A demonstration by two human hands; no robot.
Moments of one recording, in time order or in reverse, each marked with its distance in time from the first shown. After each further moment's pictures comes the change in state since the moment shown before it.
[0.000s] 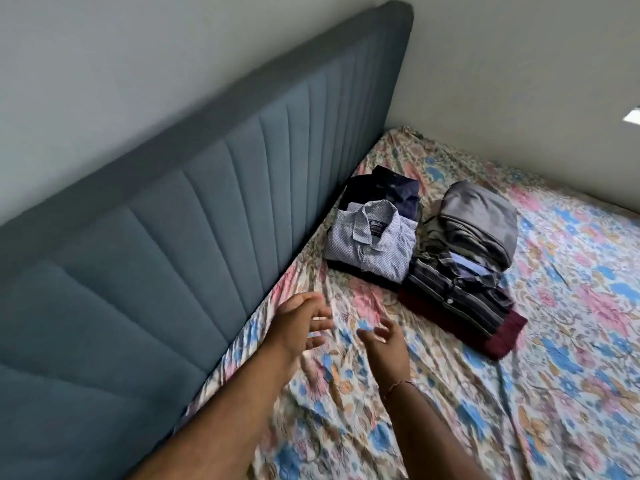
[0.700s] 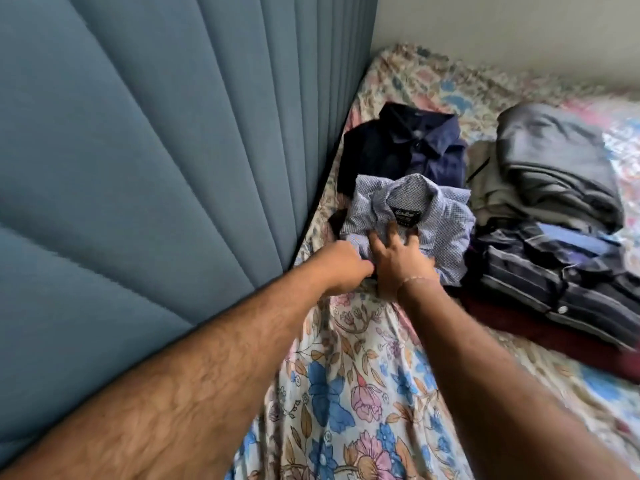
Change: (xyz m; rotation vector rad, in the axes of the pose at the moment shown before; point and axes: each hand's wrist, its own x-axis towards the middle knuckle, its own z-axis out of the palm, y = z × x) left_hand 0.318 0.045 0.025 1.022 -0.316 0.029; right_hand 0.301 -0.061 0.103 -1.412 0.012 -0.368
